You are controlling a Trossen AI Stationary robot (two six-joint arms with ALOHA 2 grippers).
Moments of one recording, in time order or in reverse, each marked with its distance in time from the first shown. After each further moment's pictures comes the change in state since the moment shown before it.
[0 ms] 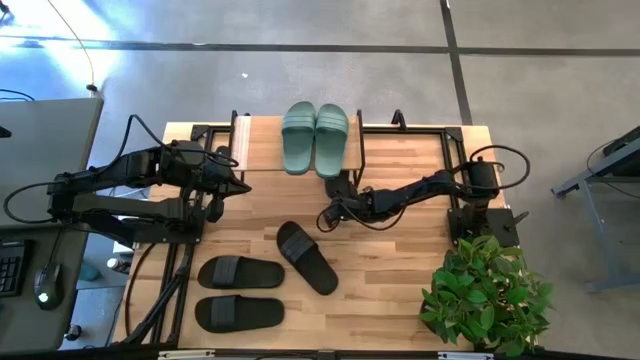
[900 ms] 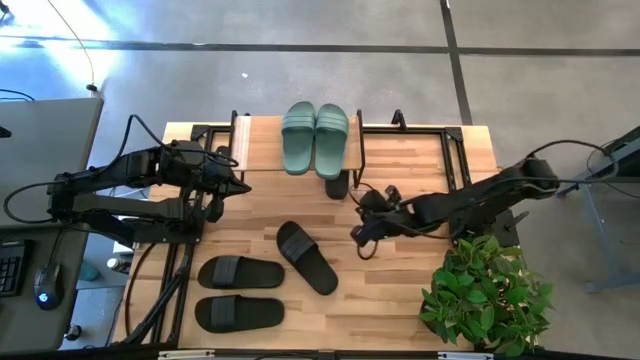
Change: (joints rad) left arm 0.000 0.000 0.000 0.000 0.000 0.000; right arm 0.255 -0.459 0.000 -0.354 0.139 -0.124
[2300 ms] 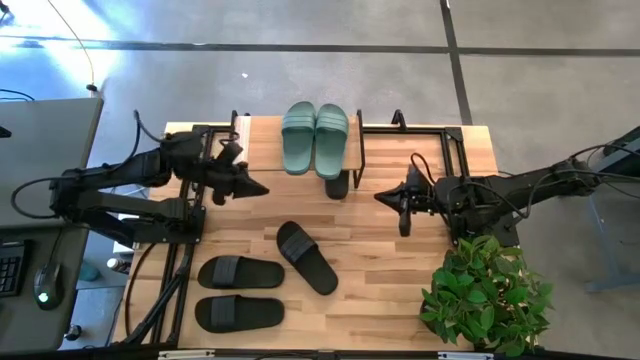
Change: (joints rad) left arm -0.001 0.103 0.000 0.510 0.284 -0.851; right arm -0.068 -0.557 -0.309 0.395 -0.213 -0.471
